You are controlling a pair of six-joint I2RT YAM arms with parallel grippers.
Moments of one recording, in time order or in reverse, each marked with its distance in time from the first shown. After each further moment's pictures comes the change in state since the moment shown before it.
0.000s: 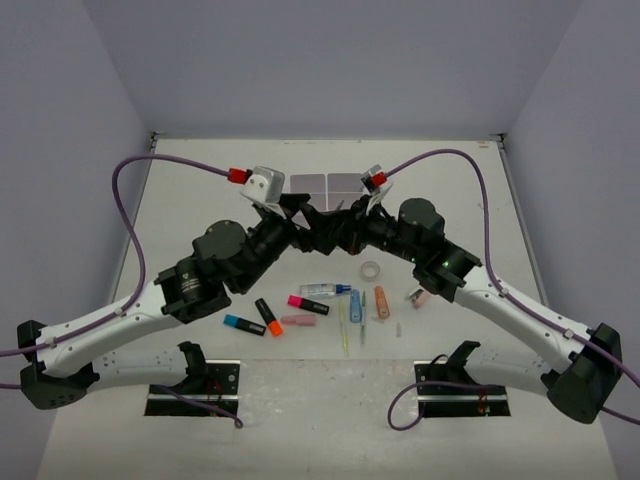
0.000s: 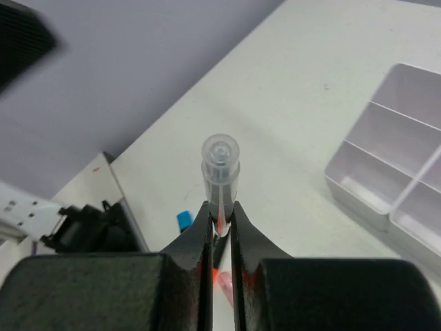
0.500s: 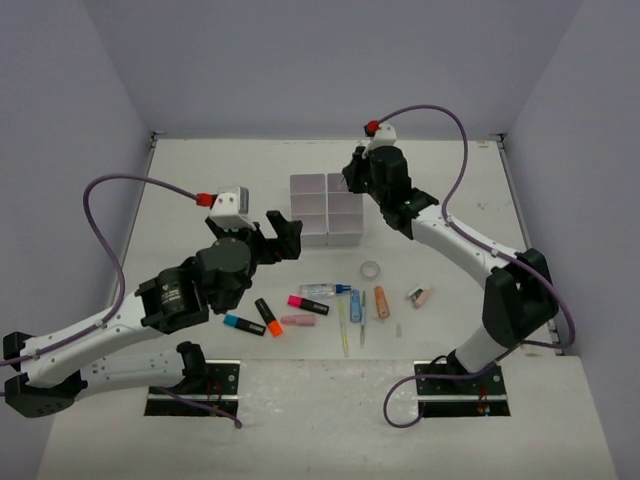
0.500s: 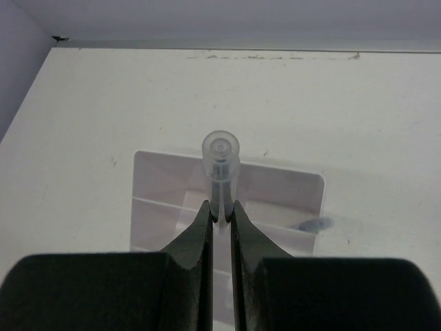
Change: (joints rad) left arm -0.010 -0.113 -0.071 -0.374 -0.362 -0.258; right arm -0.206 0.465 0.297 -0.007 0.397 -0.059
